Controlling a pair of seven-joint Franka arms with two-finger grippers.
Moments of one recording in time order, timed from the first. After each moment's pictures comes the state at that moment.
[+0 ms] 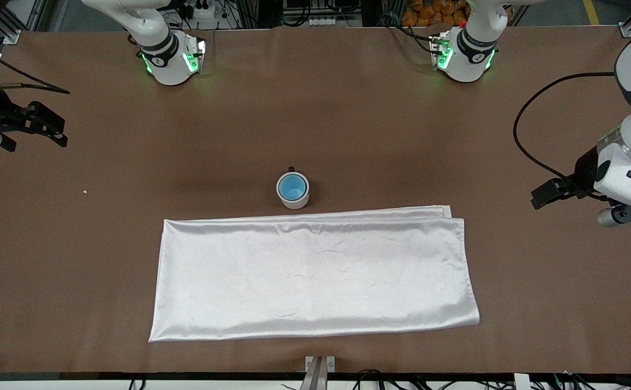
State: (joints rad) left arm -0.03 0.20 -0.07 -1.49 0.02 1.78 -0.32; right arm 0.01 -0.04 0.03 -1.59 -0.02 1.61 -0.06
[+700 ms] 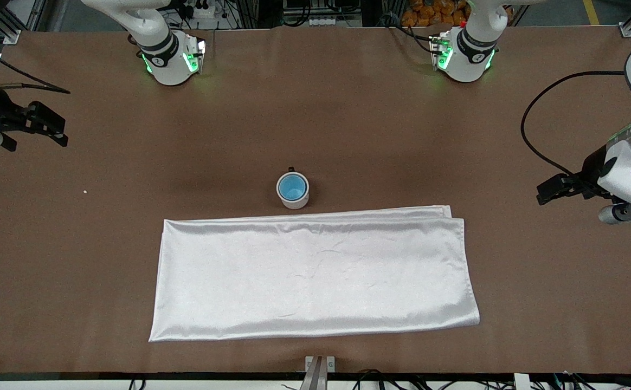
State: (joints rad) left arm -0.03 0.20 -0.06 -1.50 0.02 1.75 -0.21; right arm 0.01 -0.04 0.03 -1.59 -0.02 1.60 -0.07
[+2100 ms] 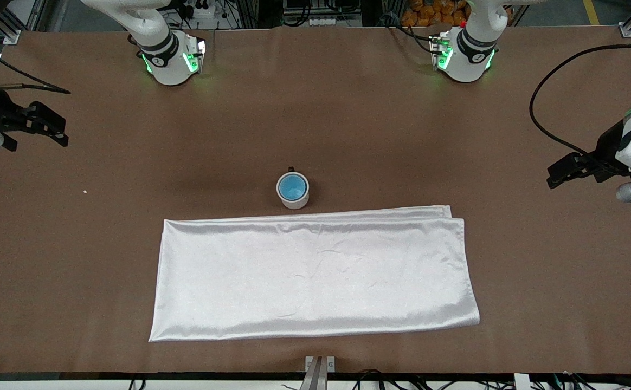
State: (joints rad) left arm -0.03 0.13 -0.06 -1.50 0.02 1.70 -0.21; right arm 0.01 -0.03 0.03 -1.59 -0.02 1.60 -0.07
